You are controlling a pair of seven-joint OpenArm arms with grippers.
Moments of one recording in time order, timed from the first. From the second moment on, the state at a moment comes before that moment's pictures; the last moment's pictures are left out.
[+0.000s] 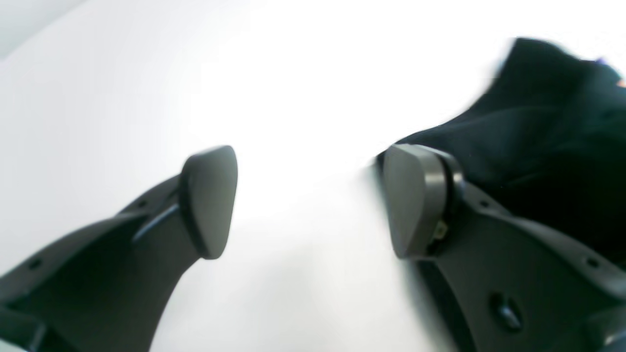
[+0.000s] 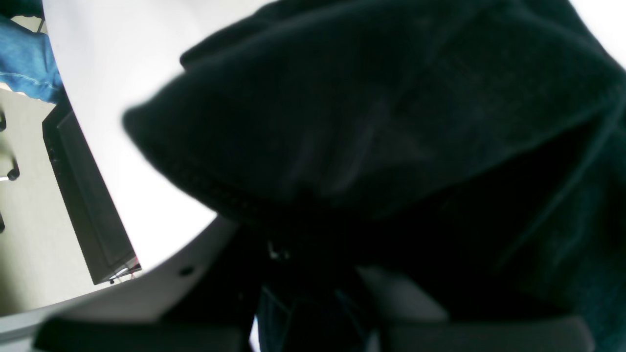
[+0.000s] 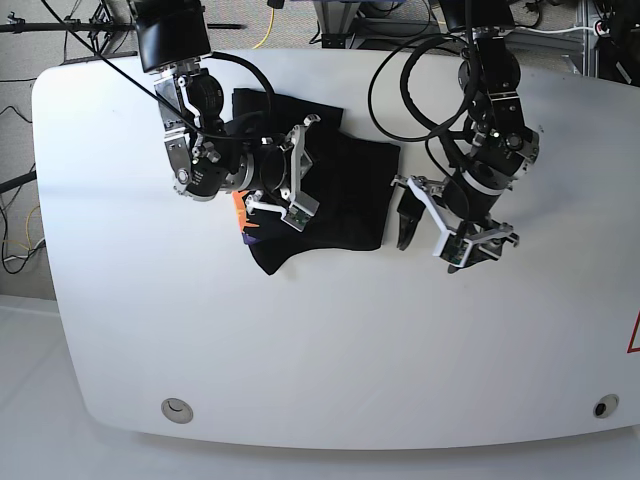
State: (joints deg) left arm 4.0 4.4 -11.5 109.2 5.0 -36.4 38.5; right arm 2.2 9.3 -12.3 92.1 35.7 40.0 -64.9
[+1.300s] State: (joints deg) left arm 7.6 3.3 -14.8 108.9 5.0 -36.6 38.5; right arm 5.6 5.2 -12.4 100.8 36.1 40.0 -71.4
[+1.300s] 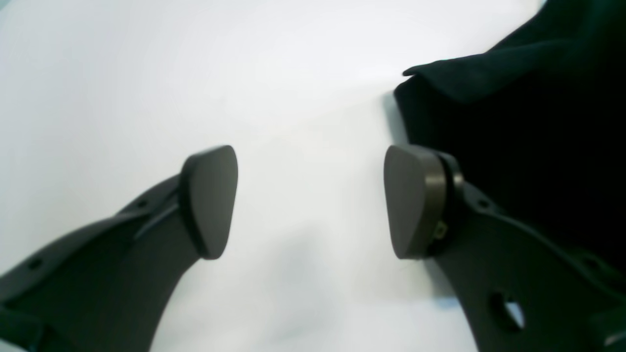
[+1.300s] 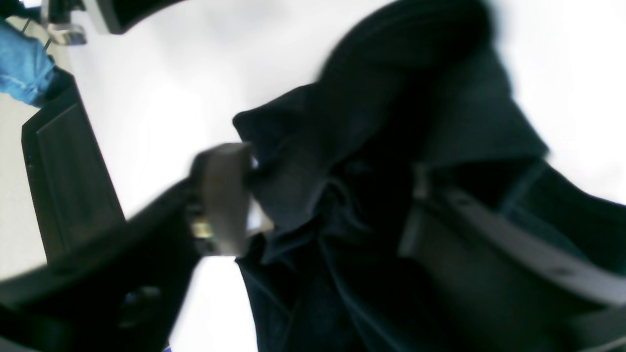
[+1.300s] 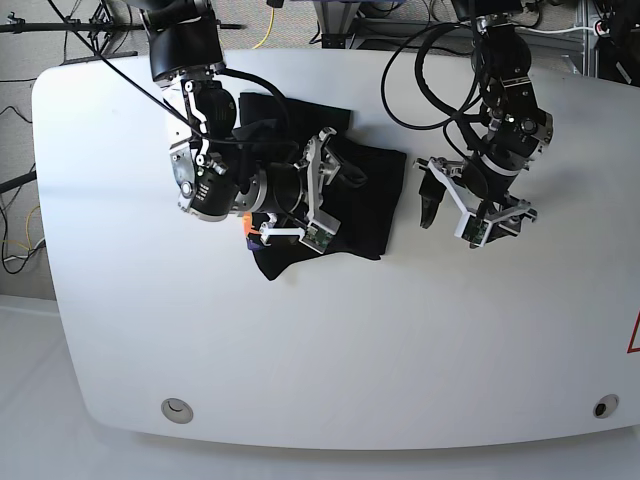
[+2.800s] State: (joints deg) left arm 8.5 3.4 -16.8 108.9 5.1 -36.6 38.2; right arm 15.7 10.9 -9.3 101.1 36.1 40.1 -71.4
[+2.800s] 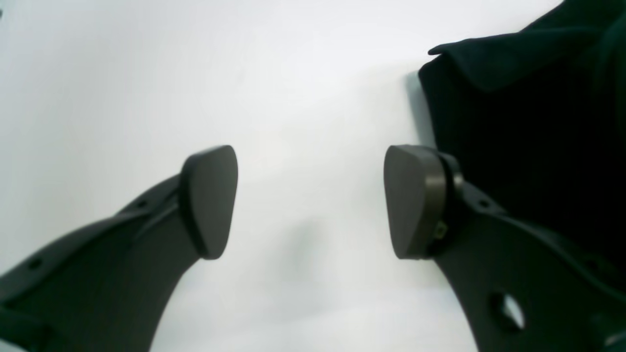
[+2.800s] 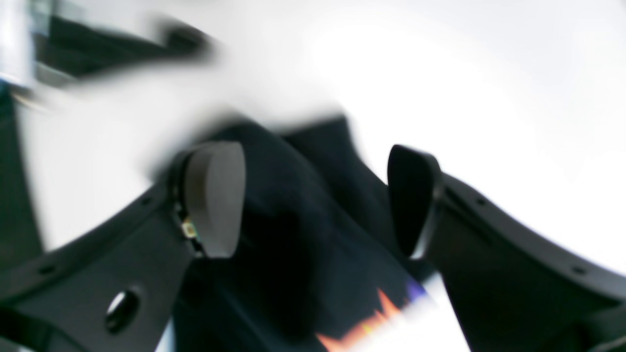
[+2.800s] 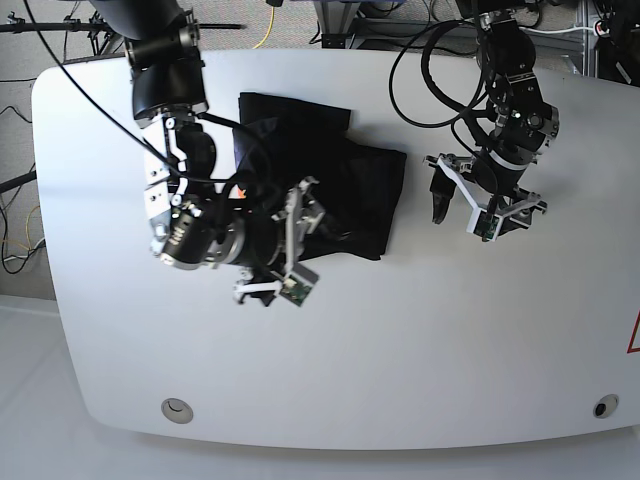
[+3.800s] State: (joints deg) left arm 8.4 3.3 -16.3 108.9 5.1 -36.6 38.3; right arm 1.9 15.4 -2.0 107.6 36.9 40.0 -75.1
